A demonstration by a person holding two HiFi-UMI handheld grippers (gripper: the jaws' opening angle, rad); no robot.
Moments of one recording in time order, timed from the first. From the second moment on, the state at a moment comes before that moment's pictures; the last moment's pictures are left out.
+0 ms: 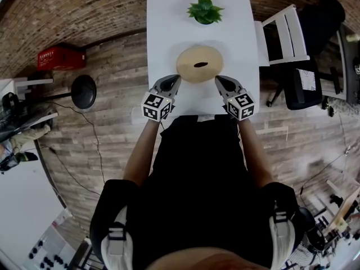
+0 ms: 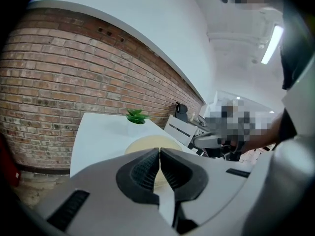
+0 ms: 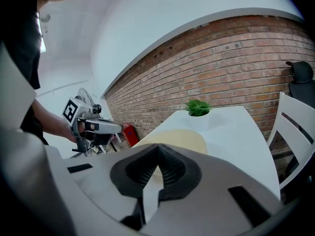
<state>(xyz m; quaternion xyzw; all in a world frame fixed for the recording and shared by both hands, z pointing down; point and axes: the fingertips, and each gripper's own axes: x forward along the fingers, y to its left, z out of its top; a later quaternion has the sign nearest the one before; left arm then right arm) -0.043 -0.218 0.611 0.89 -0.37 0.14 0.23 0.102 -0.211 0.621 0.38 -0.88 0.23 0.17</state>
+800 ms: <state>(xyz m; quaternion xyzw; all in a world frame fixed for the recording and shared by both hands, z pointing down) -0.045 -0.211 0.612 0.88 -0.38 0.13 0.24 0.096 -0.214 0.624 0.37 -0.88 0.23 0.17</state>
